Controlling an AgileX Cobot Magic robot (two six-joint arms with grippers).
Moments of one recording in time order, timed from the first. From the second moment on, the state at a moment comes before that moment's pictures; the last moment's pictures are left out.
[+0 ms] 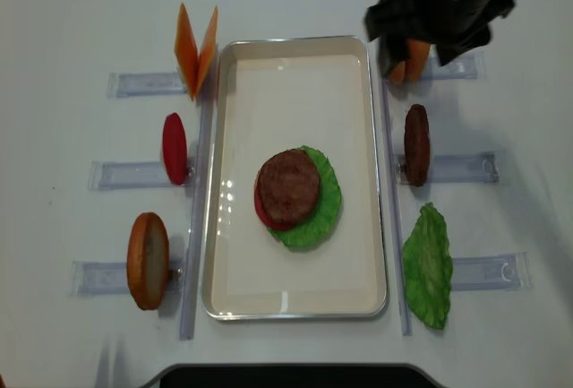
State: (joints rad) left arm 0.07 -0.01 -0.47 0.08 1.11 -0.02; right arm 0.37 1.69 -1.46 0.11 1.17 0.14
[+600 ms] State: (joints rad) left arm 0.07 -0.01 -0.47 0.08 1.11 -0.02; right arm 0.01 1.54 -1.35 0.01 1.21 0.09
